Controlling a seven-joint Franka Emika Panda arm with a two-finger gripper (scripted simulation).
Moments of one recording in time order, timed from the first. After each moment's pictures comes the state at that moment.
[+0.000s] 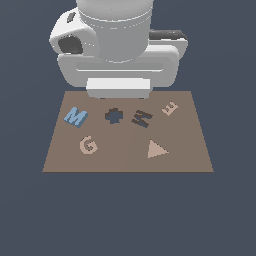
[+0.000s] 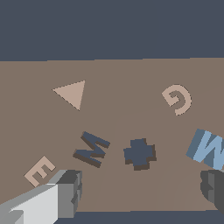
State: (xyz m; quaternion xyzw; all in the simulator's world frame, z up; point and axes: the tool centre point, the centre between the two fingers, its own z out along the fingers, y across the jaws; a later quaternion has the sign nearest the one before) arm 0.001 -0.014 0.174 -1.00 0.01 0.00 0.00
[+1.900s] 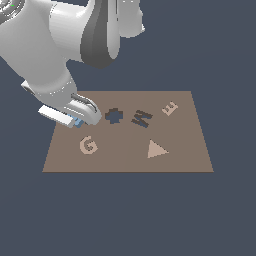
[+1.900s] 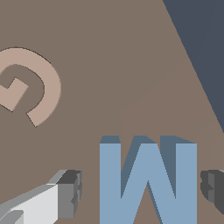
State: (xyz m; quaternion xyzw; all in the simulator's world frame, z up) arm -0.026 -0.173 0.035 -0.98 0.21 0.00 0.00
